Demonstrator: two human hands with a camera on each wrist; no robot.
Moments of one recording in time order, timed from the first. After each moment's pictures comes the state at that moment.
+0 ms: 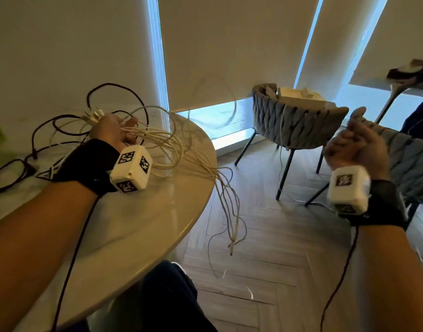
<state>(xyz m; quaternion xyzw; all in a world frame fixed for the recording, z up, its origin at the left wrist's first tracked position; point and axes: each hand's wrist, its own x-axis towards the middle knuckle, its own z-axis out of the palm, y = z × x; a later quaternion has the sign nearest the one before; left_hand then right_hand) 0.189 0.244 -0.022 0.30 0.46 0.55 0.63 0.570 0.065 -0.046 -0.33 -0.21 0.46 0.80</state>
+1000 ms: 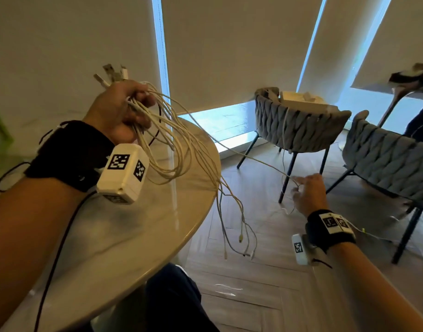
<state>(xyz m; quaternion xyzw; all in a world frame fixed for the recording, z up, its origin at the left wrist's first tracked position) 0.182 0.221 0.029 0.49 0.31 0.47 0.67 0.546 0.096 -0.165 -0.82 -0.46 0.00 0.34</state>
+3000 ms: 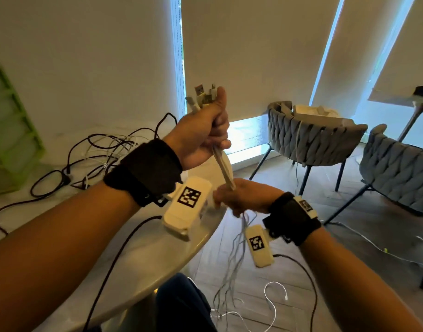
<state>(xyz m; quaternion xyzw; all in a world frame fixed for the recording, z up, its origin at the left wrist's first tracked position) 0.253 0.166 0.027 0.57 0.17 0.39 0.71 0.389 0.123 -0.064 -0.58 -0.68 0.41 0.20</state>
